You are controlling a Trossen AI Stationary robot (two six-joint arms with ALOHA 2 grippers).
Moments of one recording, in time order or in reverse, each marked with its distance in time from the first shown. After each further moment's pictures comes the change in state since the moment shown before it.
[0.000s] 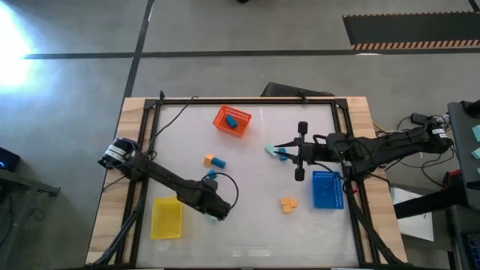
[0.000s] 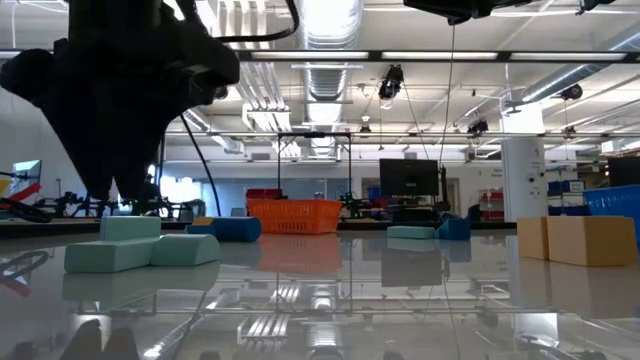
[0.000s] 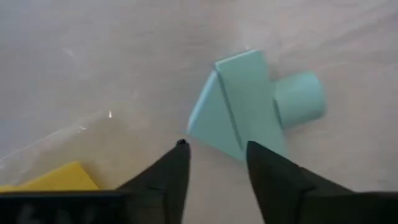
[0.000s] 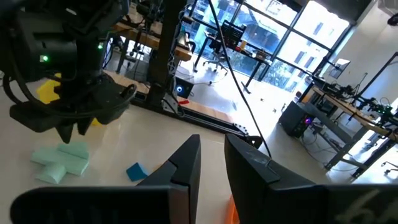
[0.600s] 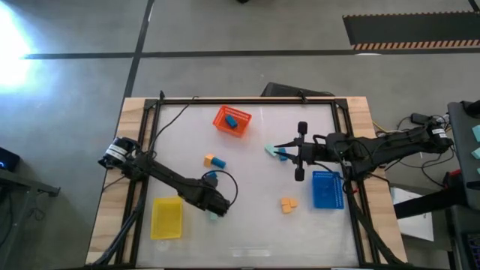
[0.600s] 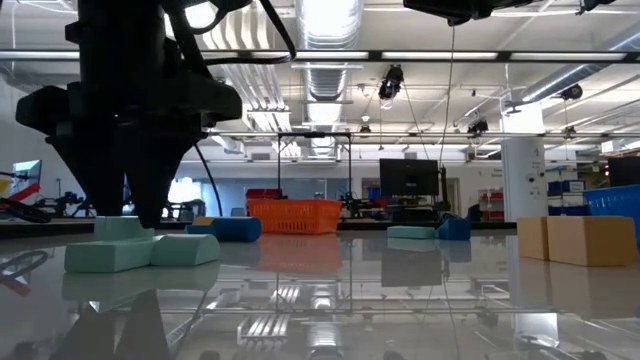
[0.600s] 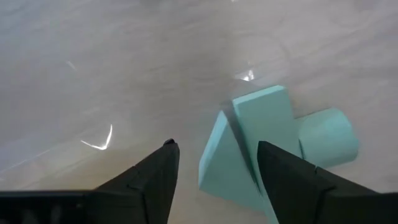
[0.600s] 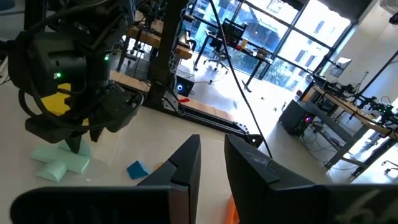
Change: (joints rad) left arm 0.026 0.000 -0.086 0.091 -0.061 0.026; right arm 0.000 0.001 0.000 -0.006 0.000 0.000
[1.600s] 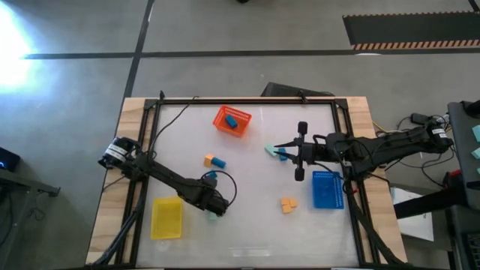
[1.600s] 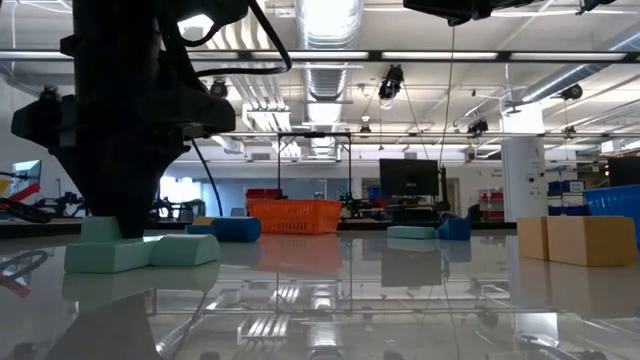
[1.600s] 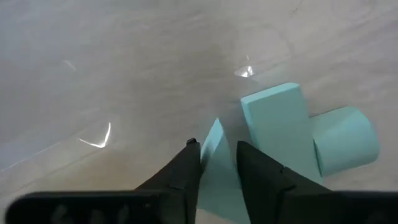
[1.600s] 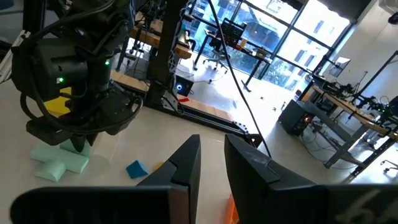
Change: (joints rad) left arm -0.005 -0.001 -0.047 0.050 0.022 0.008; right arm 0.000 0.000 0.000 -0.001 0.003 -0.001
